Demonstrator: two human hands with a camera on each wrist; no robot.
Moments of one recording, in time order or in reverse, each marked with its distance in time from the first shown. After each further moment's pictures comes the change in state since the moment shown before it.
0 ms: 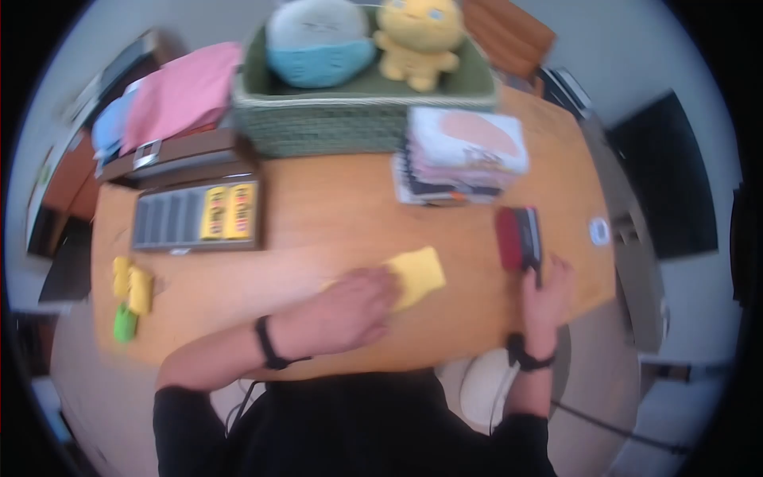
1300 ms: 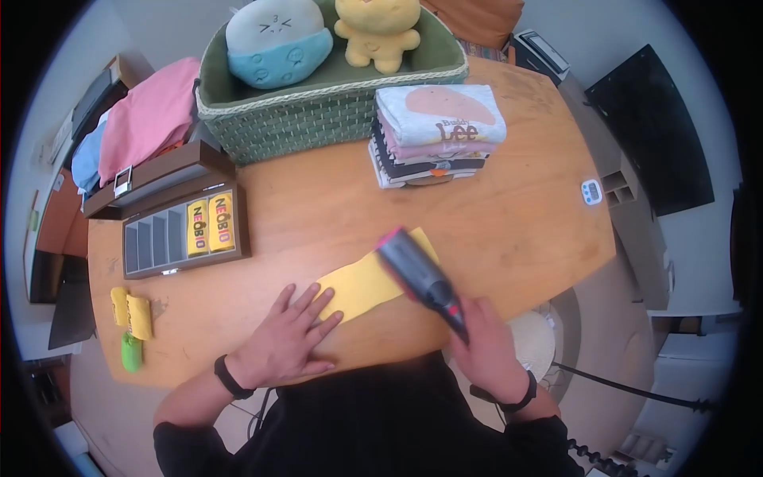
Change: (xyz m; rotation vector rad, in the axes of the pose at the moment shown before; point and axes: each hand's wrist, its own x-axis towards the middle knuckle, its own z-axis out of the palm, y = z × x) left_hand -0.088 0.006 -0.020 0.187 -0.327 -0.164; right_hand -0.068 -0.120 -0.083 0.355 -0.685 -0.140
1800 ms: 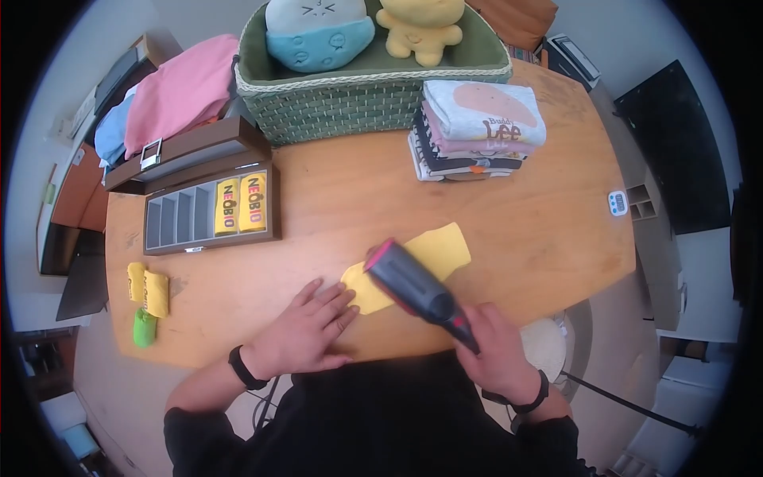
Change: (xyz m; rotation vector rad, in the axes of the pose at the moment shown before) left_hand -0.017 -0.002 0.001 -0.092 0.073 -0.004; right_hand 0.007 -0.013 0.007 0.111 -0.018 -0.227
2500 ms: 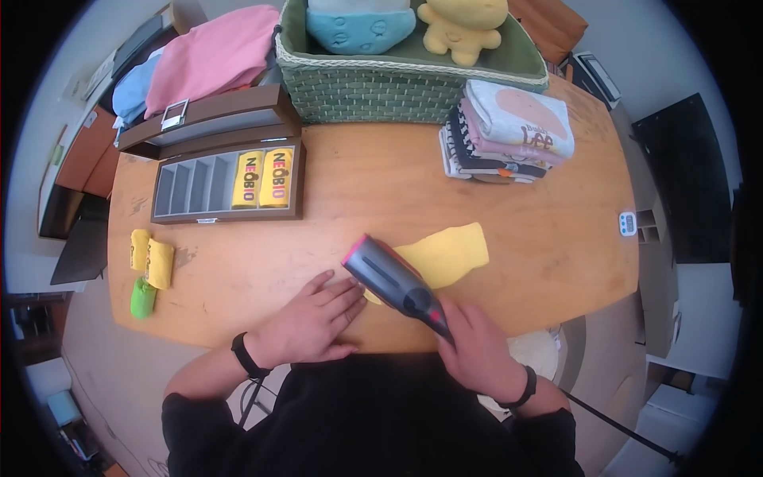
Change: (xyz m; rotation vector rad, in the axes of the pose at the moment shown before) left_hand -0.013 0.005 0.003 0.030 0.056 -0.007; right_hand 0.024 -0.029 0.024 -0.048 -0.162 -0.046
